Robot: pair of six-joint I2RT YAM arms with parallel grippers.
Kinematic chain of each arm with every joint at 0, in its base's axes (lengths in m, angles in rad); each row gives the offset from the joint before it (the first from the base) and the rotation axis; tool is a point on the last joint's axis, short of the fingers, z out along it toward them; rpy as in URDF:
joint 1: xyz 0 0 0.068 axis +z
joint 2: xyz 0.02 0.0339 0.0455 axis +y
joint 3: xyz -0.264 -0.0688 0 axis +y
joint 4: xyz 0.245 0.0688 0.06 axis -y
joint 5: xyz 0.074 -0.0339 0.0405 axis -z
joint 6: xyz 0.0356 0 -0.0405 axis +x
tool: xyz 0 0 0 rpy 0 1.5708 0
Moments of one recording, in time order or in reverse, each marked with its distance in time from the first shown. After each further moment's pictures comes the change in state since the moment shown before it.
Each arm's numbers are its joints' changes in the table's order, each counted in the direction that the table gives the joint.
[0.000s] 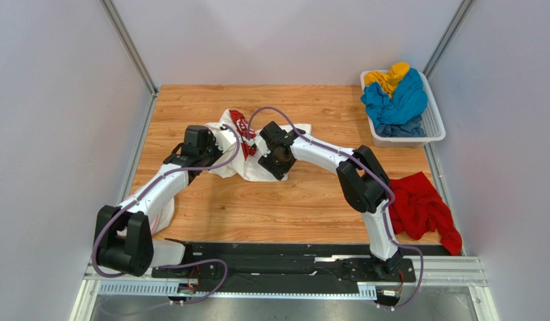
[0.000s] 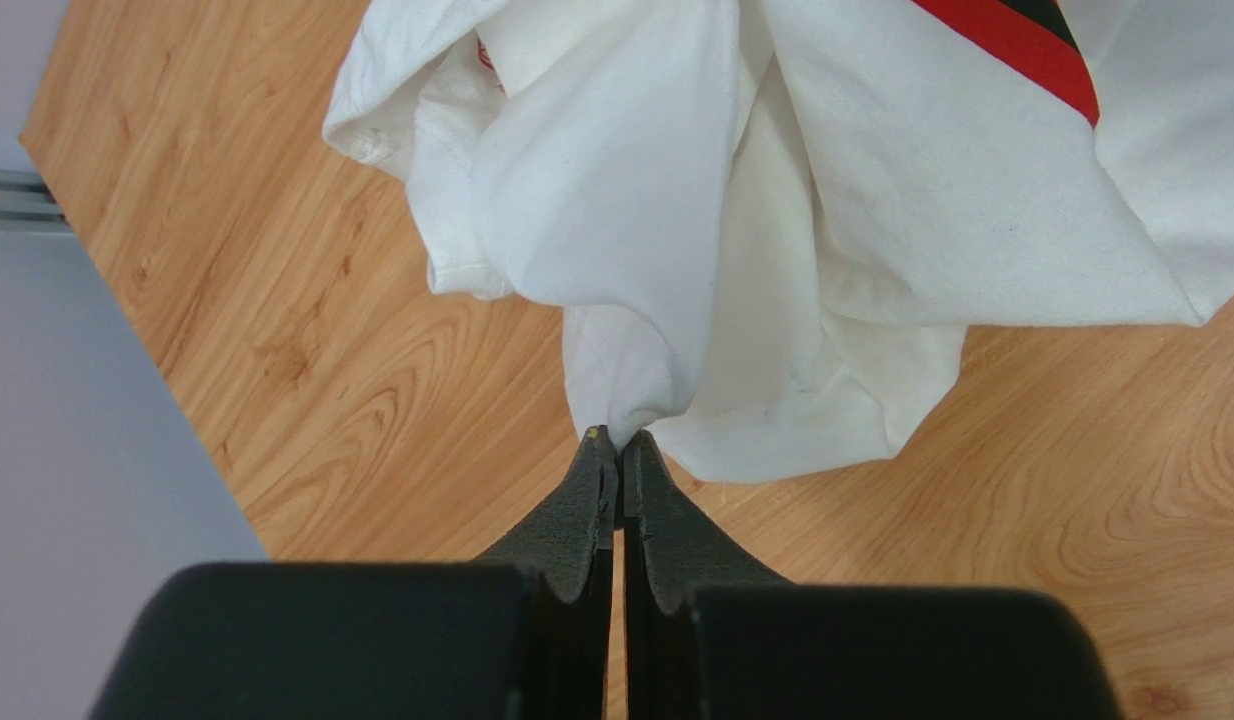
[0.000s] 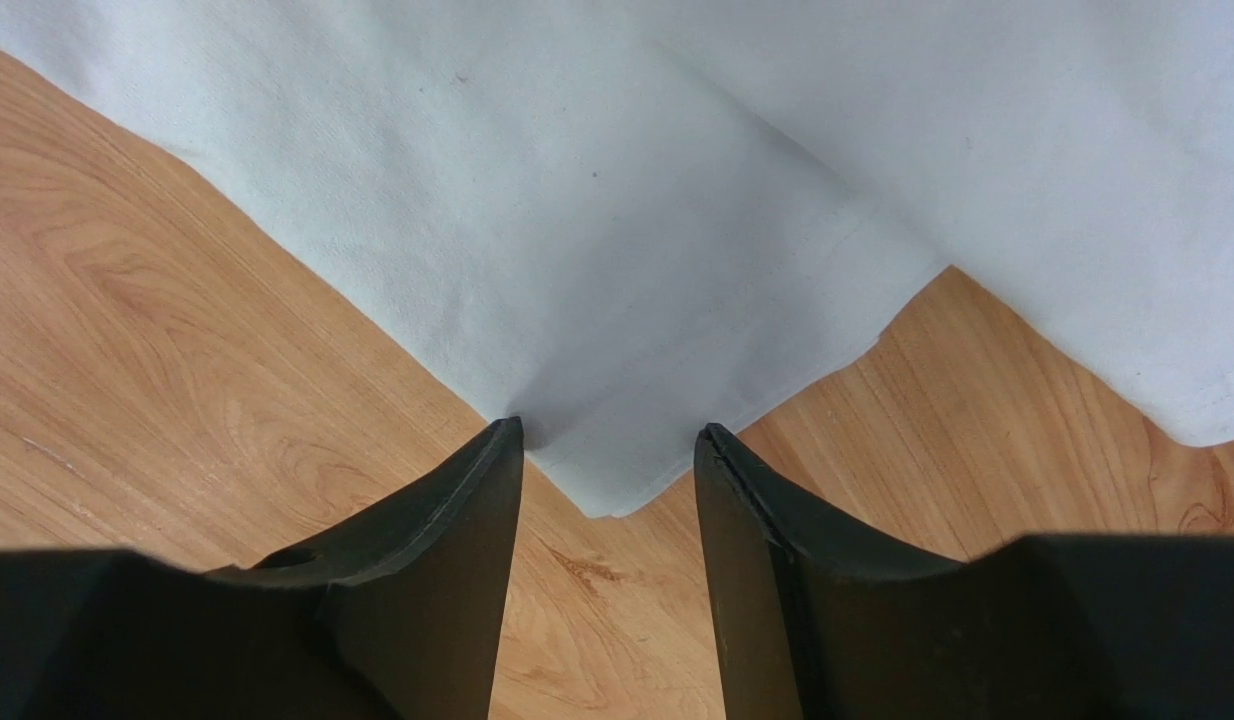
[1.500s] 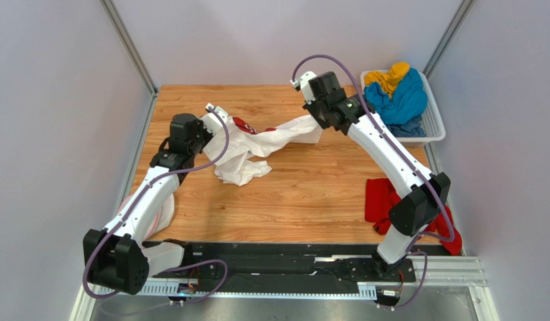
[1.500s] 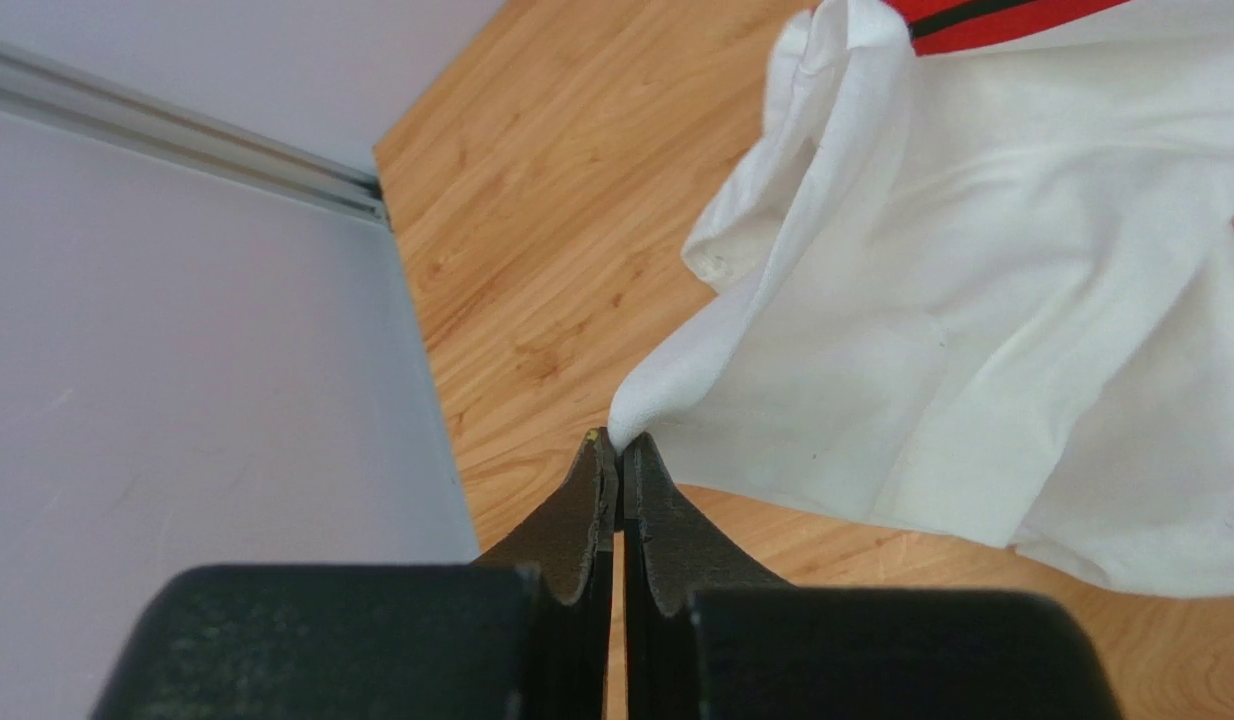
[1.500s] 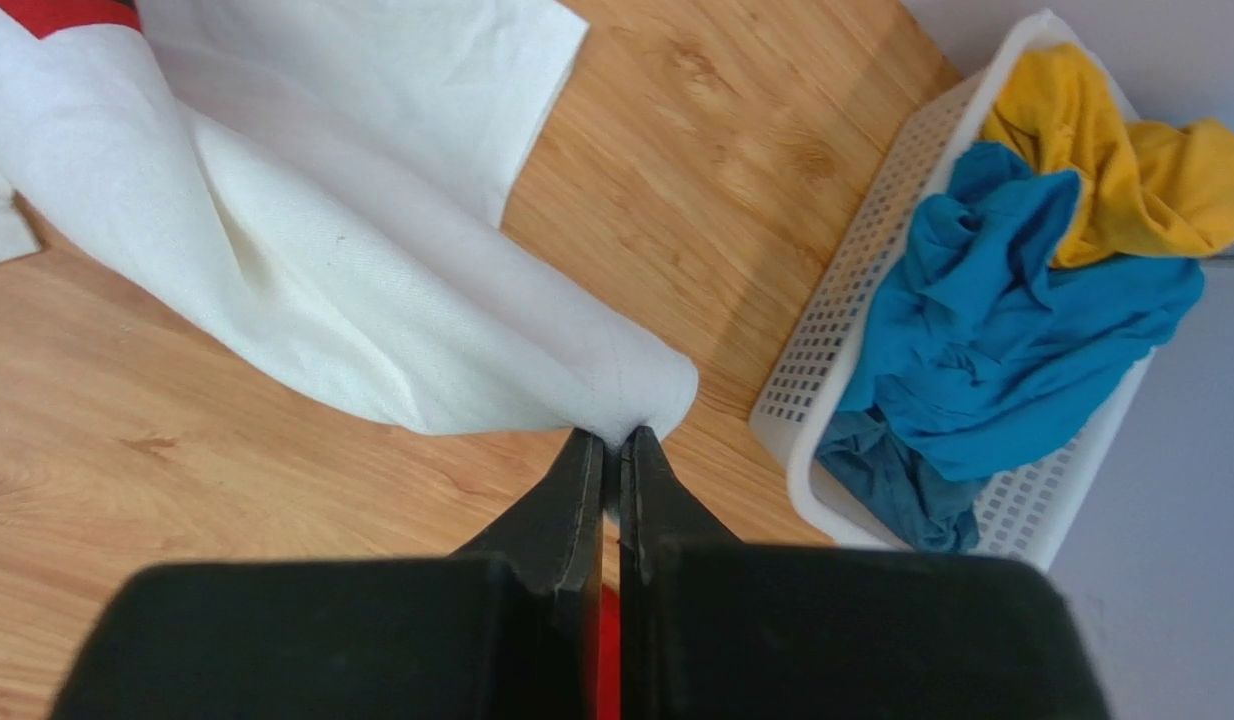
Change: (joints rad) left arm 0.013 -0.127 -0.106 0.016 -0.145 -0.018; right arm -0.200 -0.415 -0.153 -0.156 0.340 -0.095
